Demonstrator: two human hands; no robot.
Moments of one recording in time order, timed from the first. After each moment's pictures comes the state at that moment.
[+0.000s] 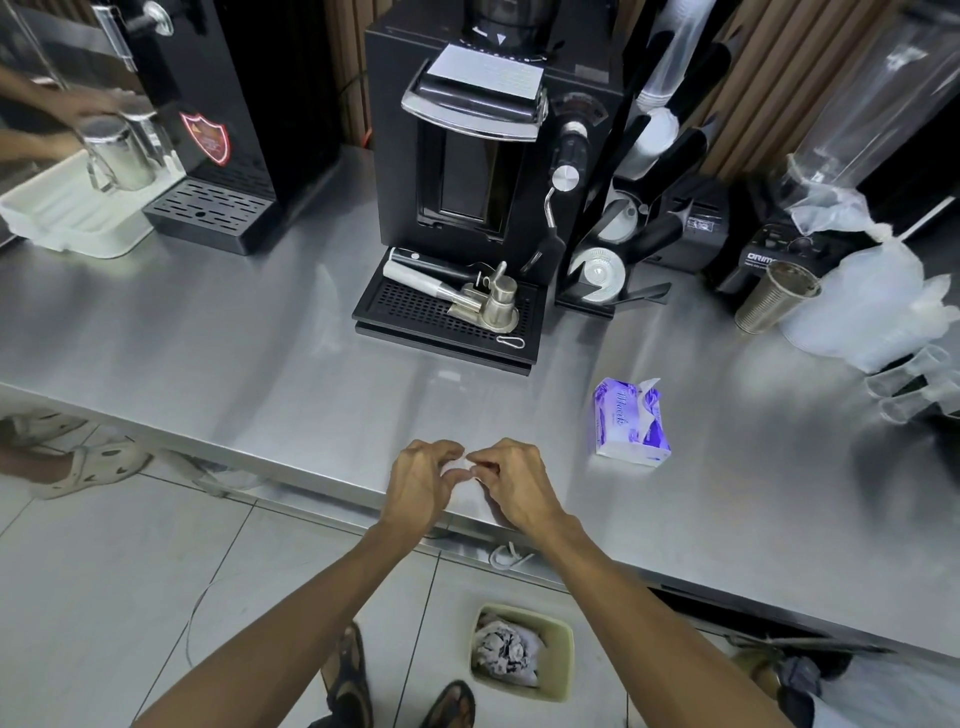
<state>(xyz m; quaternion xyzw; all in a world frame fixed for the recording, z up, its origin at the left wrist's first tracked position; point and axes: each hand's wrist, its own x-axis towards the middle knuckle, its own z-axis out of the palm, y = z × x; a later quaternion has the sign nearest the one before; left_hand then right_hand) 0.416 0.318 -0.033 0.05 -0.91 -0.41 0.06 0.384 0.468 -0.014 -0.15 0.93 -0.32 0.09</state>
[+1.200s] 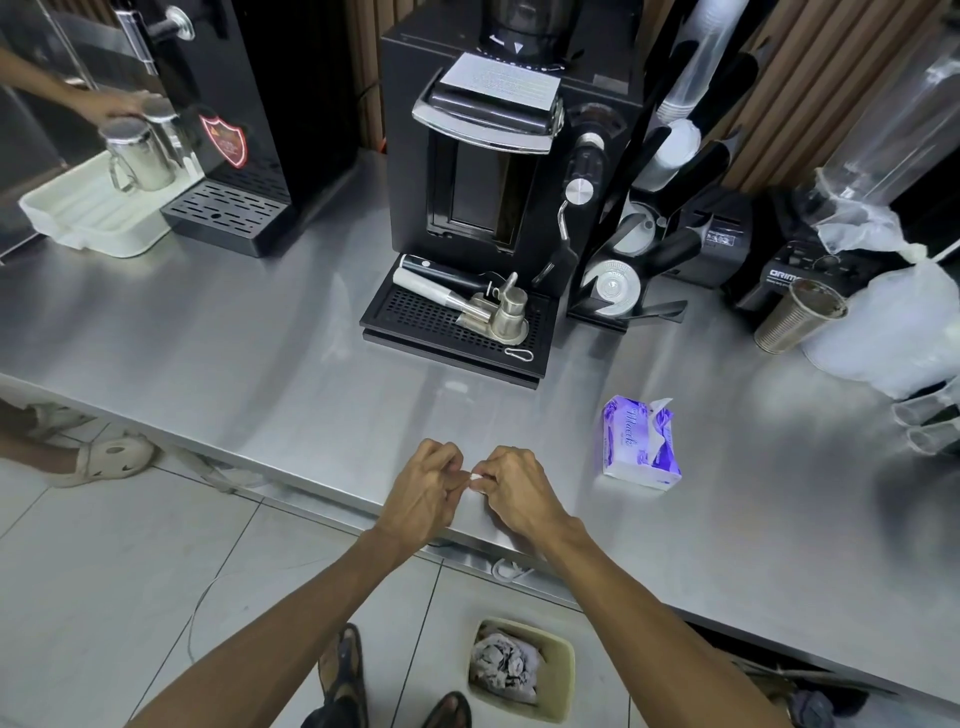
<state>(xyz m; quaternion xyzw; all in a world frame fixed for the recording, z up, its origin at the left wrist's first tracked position) 0.409 0.311 -0.041 -0.13 -0.95 -0.26 0.13 0.363 0.468 -0.019 -0.22 0.93 -0.25 0.12</state>
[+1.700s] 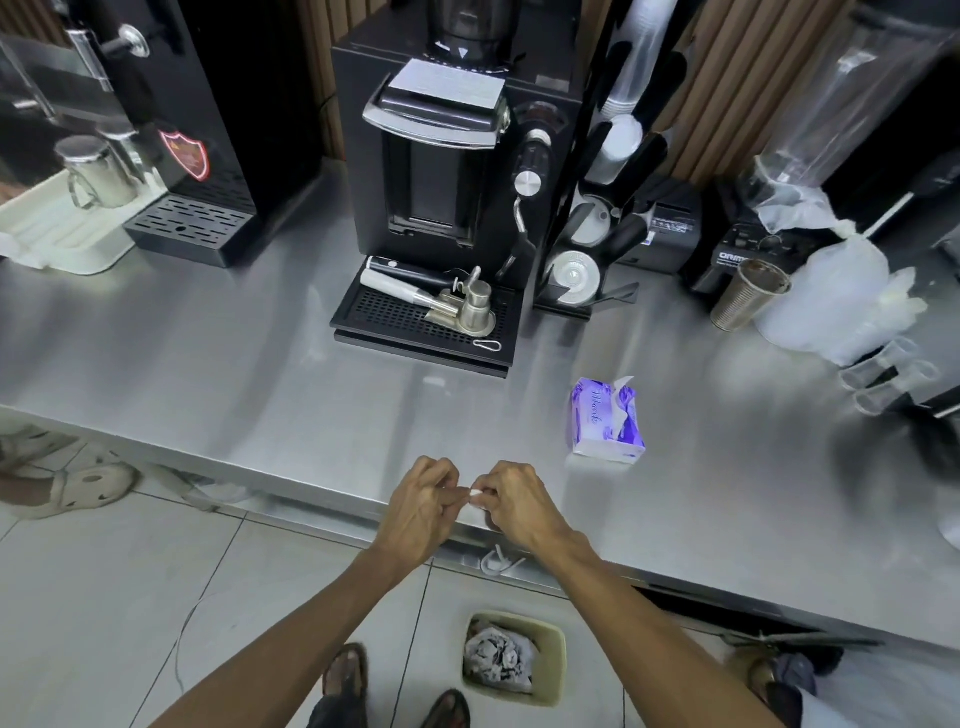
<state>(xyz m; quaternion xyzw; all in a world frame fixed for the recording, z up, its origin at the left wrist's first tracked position) 0.437 0.340 -0.042 -0.15 -0.94 -0.29 0.13 0.397 0.506 -0.020 -0.20 0.94 -0.25 0.14</state>
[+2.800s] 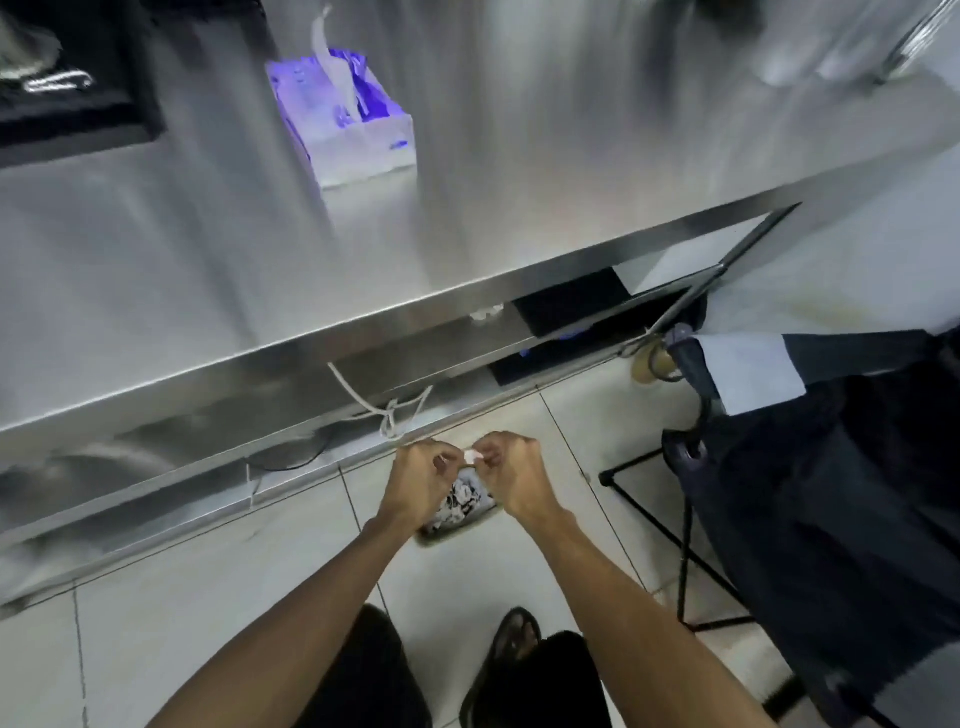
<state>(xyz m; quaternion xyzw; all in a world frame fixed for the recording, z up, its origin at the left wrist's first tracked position) 0.519 0.497 -0.286 -0.20 -0.86 -0.41 -0.21 0.583 0.635 -0.278 0.23 0.89 -0.38 0.02</state>
